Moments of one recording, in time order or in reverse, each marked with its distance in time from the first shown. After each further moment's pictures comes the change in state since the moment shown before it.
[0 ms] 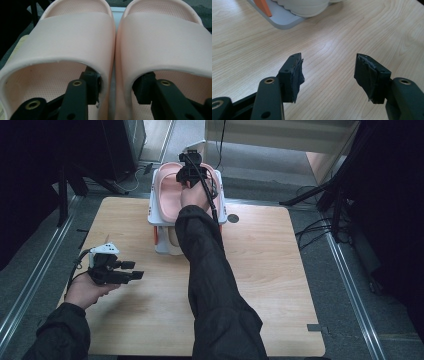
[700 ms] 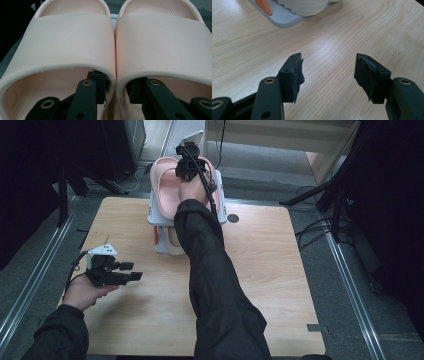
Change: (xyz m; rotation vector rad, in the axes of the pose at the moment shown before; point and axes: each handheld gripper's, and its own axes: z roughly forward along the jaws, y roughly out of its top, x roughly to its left) left arm -0.002 -0.002 -0.001 0.003 0.002 0.014; right arm 0.009 0.013 -0.019 0.014 0.005 -0.028
